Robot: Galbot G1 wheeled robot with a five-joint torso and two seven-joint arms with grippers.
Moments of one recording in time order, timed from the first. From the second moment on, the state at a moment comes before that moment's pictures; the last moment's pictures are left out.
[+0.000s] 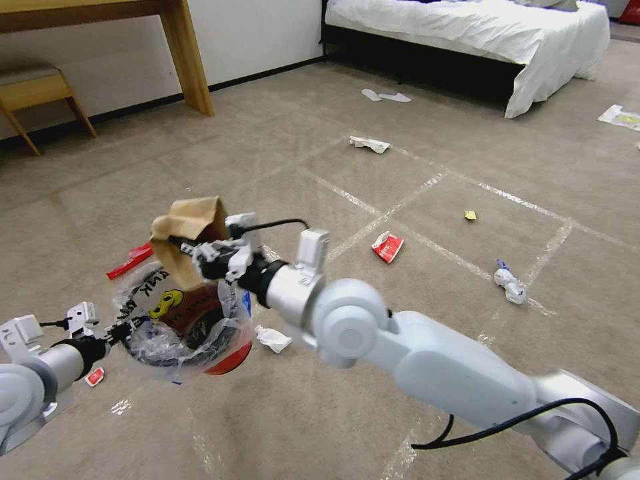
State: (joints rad) left arm 1.50 -0.91 -0.97 -2.08 -1.45 0.74 -0.42; right arm -0.32 1.23 -0.58 1.98 1.38 -0.21 0.34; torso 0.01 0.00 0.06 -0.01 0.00
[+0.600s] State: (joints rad) left arm 1.52 -0.87 -0.97 -2.12 -1.54 0.74 -0.47; right arm -0.26 1.30 -0.71 1.86 1.32 -0.21 0.33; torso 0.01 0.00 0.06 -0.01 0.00
